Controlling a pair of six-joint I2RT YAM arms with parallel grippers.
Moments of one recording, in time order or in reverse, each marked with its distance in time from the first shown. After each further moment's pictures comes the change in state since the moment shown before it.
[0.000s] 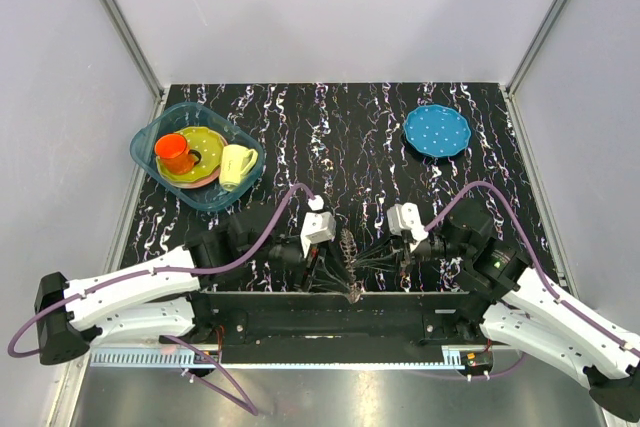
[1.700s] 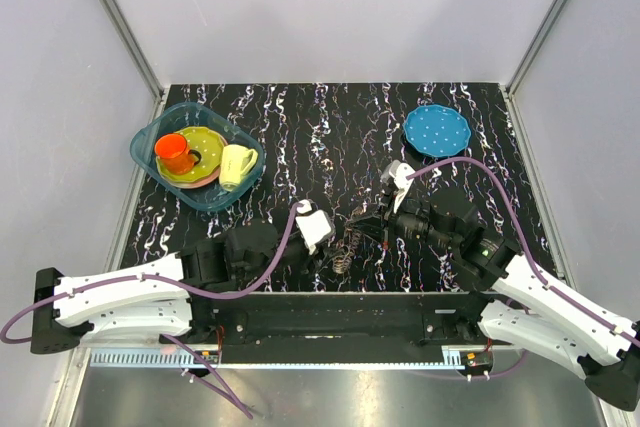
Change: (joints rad) left arm -0.151 -0.058 0.005 -0.122 -0.813 0.299; right arm 0.000 0.115 0.058 -0.026 0.503 0.337
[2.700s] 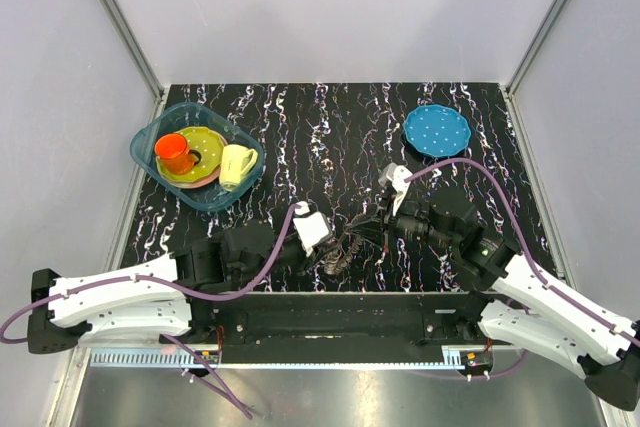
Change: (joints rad) left arm -0.008 -0.022 0.020 -0.052 0.000 0.006; right arm 0.000 0.001 0.000 -0.003 -0.064 -0.013
